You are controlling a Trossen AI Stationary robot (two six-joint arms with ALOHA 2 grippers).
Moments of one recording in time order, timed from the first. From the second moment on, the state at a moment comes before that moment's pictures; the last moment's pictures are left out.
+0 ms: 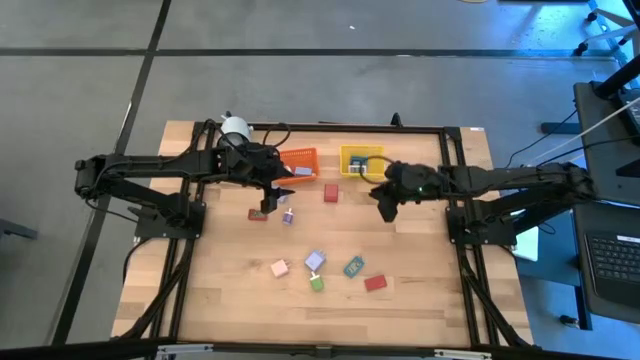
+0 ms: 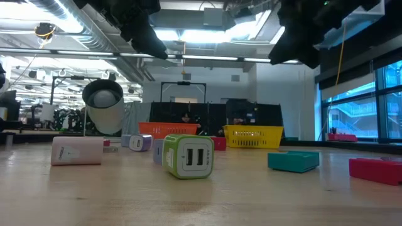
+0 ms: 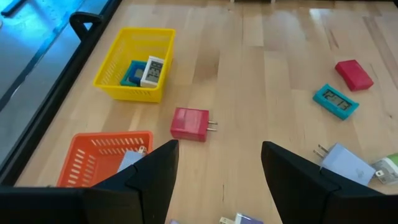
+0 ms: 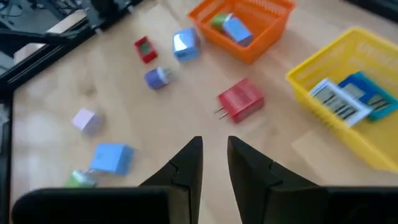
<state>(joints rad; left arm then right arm) 0.20 1.15 0.89 -0.37 0.02 0.05 0.04 1.07 0.79 -0.41 0.19 0.59</state>
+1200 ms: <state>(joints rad) 0.20 1.15 0.89 -0.41 0.02 -0.01 0.61 1.33 0.79 -0.52 -0.01 0.96</state>
